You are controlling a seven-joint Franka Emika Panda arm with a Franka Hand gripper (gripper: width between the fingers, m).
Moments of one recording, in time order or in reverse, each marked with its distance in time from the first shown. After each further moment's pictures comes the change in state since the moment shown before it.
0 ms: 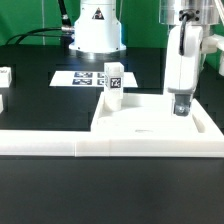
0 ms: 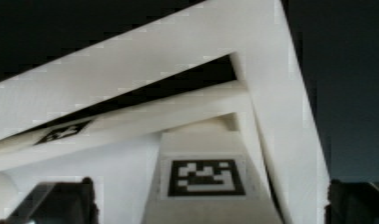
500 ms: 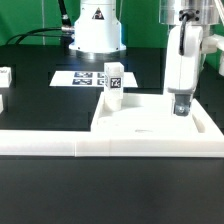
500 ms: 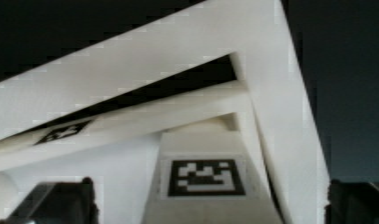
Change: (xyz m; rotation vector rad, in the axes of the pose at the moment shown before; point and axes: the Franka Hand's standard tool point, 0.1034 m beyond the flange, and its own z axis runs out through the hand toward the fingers) arm 0.000 0.000 0.000 0.000 0.000 0.000
